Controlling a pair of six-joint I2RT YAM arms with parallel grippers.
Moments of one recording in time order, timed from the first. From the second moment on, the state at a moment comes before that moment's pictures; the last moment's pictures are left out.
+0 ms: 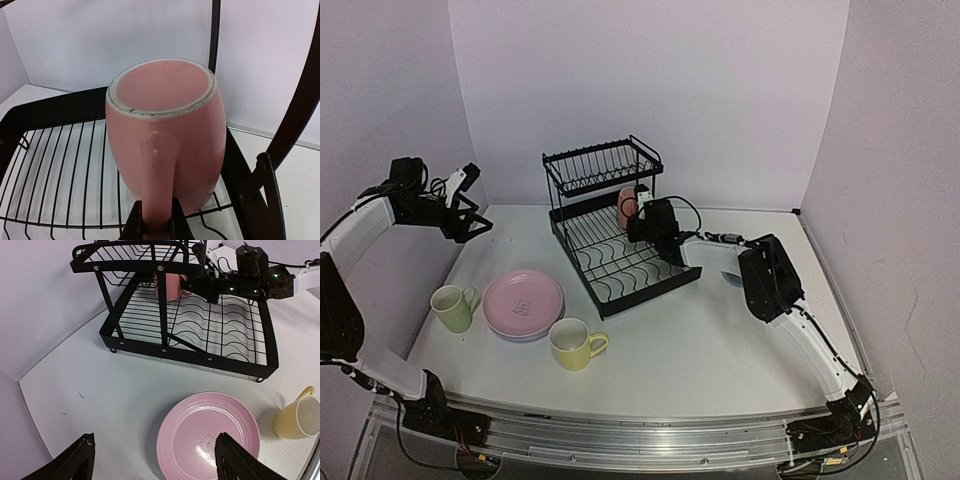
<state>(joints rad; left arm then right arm) 0.13 1.36 1.23 -0.64 0.73 0.68 0.66 2.77 2.29 0.20 0.22 0.13</state>
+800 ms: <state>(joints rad) -0.23 1.32 1.03 -0.27 0.69 0.78 0.65 2.26 1.69 0.06 -0.08 0.93</state>
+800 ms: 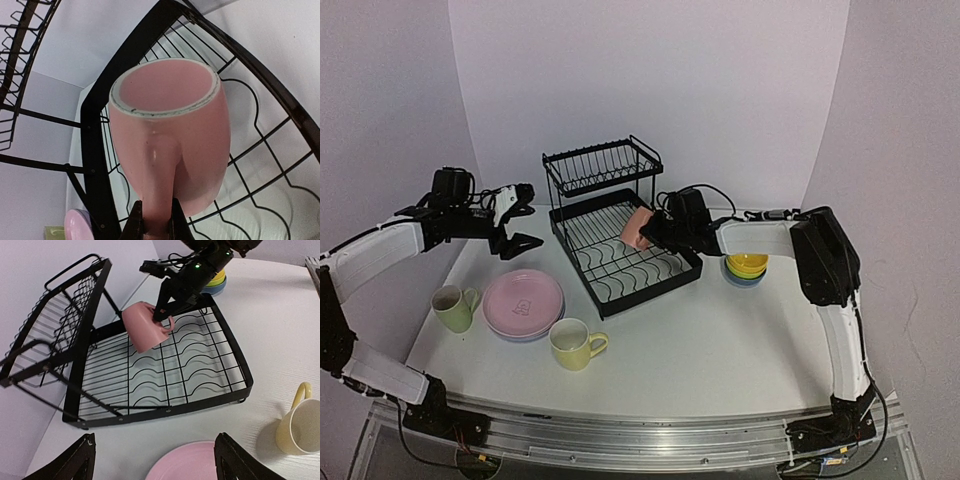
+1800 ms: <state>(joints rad) -0.56 1.74 1.01 0.40 0.43 1.11 0.66 2.00 1.48 0.11 -0.34 1.56</state>
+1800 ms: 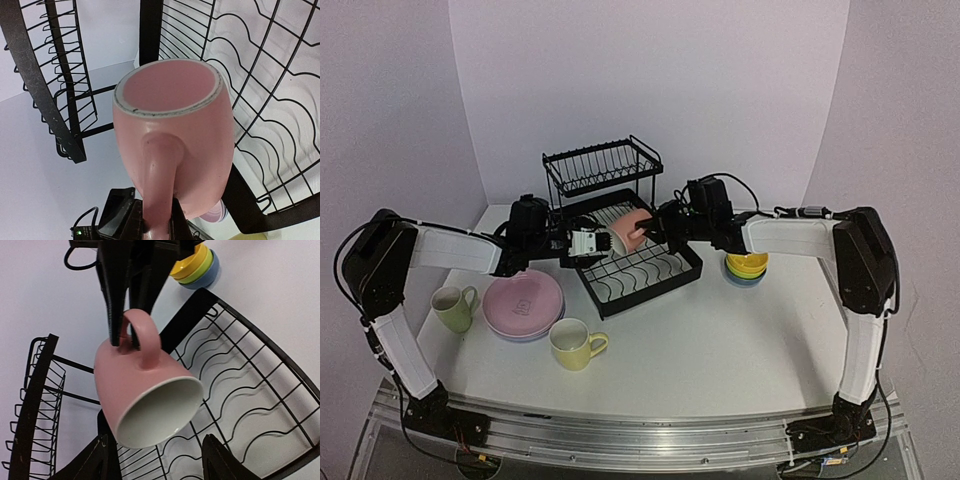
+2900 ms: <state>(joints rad) -0.58 1.92 1.16 0.59 0.32 1.09 0.66 1.99 1.46 0.16 -0.41 1.83</state>
